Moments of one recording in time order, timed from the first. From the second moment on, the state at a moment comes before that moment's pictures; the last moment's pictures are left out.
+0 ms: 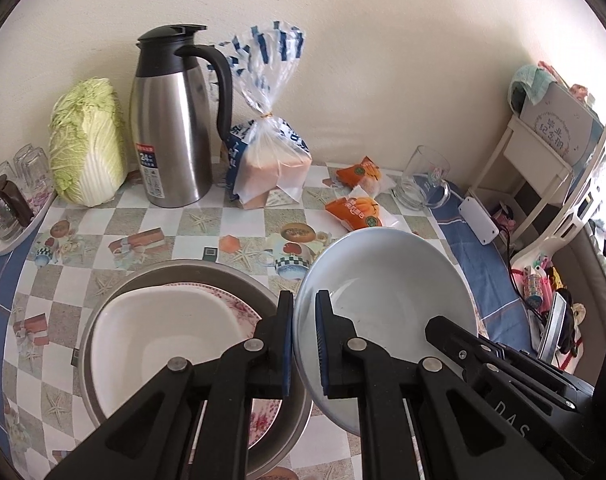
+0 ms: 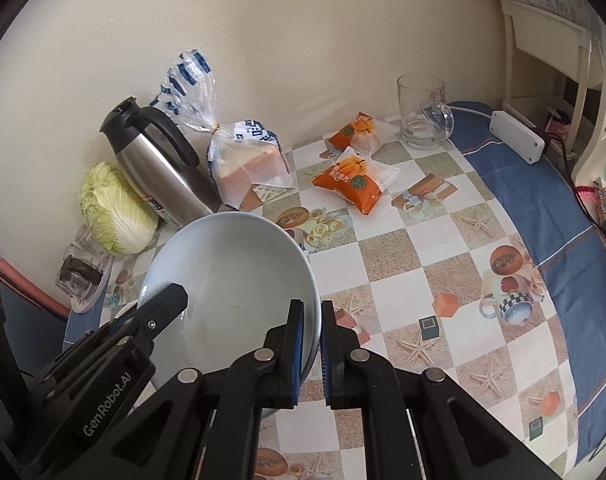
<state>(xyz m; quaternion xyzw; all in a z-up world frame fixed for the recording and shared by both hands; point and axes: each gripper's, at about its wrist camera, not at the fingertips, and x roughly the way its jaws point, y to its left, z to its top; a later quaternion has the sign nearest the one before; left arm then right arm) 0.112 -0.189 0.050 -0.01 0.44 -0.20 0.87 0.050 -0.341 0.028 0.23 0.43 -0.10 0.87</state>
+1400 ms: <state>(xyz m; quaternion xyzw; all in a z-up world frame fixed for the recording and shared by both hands) 0.128 -0.069 0.031 -0.06 0.47 -0.11 0.87 0.099 -0.219 0.018 0.18 0.46 -0.02 0.87</state>
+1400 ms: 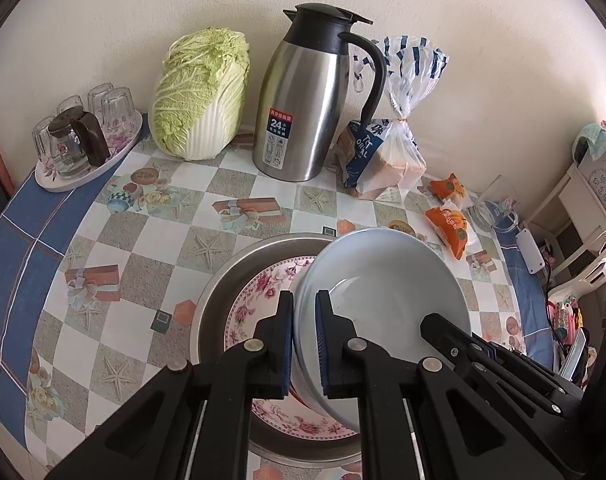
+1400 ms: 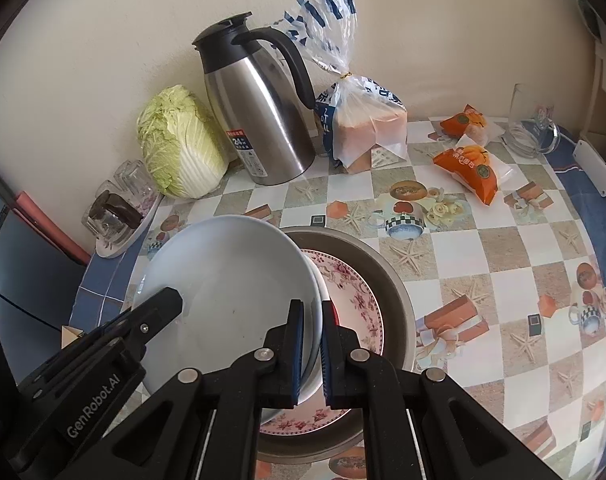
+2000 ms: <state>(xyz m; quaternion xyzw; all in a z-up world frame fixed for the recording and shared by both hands) 0.131 -0.071 0.027 -0.06 0.48 -0.10 0.87 0.103 -0.224 0.012 0.18 0.46 -0.02 0.87</state>
